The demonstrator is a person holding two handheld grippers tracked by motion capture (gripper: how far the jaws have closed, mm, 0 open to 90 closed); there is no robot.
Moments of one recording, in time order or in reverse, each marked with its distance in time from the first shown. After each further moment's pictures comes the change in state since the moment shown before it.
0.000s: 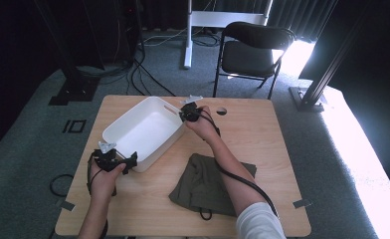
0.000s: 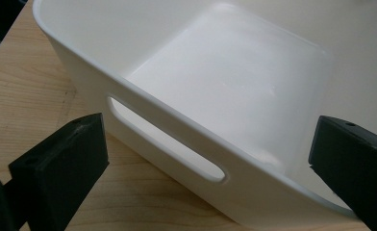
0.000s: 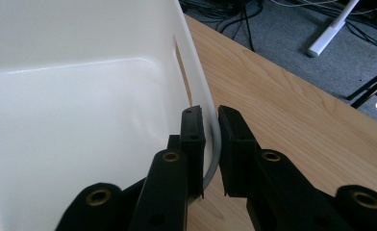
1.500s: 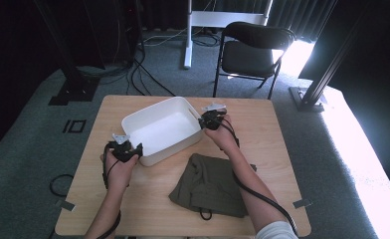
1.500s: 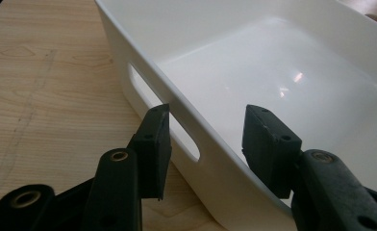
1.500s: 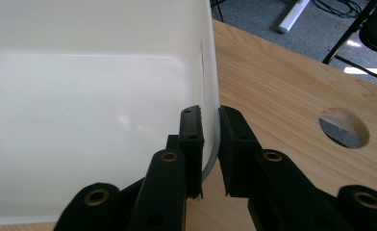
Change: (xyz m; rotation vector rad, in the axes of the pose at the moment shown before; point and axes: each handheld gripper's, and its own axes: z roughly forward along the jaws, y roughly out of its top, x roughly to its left) left arm -0.032 0.019 0.027 0.007 0.026 0.015; right arm -0.027 -0.043 -0.057 0.018 -0.078 0.105
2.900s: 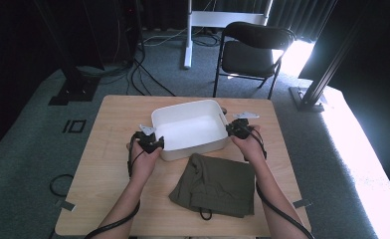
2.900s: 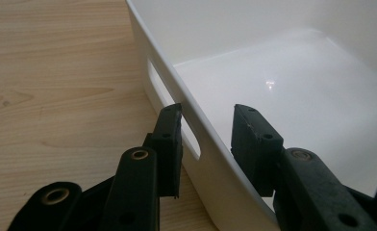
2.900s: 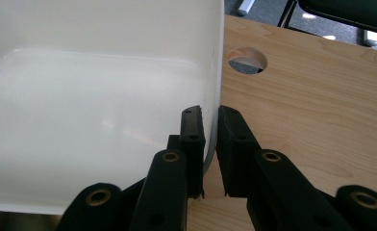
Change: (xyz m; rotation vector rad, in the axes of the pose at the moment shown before) left arm -0.063 0.020 0.036 0.002 -0.075 0.116; right arm -0.055 -0.051 -0.062 0.001 -0.098 0.146
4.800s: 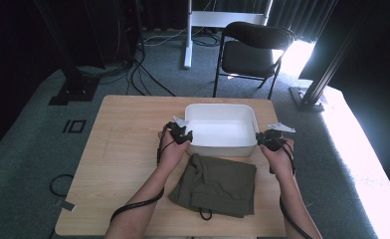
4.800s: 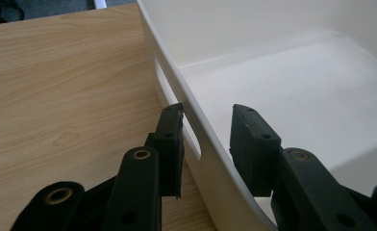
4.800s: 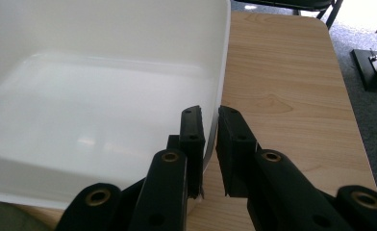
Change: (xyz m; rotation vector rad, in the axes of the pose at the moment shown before) left arm -0.074 0.030 0.049 0.012 -0.126 0.139; right arm -0.066 -0.049 -0.058 -0.038 -0.140 0.158
